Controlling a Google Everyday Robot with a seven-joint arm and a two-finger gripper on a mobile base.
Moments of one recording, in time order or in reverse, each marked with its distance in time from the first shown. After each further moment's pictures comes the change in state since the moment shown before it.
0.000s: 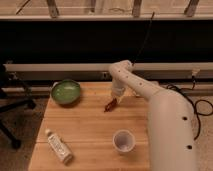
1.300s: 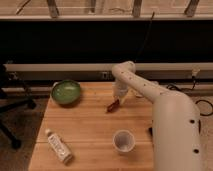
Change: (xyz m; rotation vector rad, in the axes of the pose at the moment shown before) arm 0.002 0.015 -0.002 0.004 0.006 -0.015
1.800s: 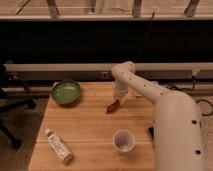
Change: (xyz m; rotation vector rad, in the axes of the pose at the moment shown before) arm -0.003 0.002 -0.001 0.001 0.006 -0.020
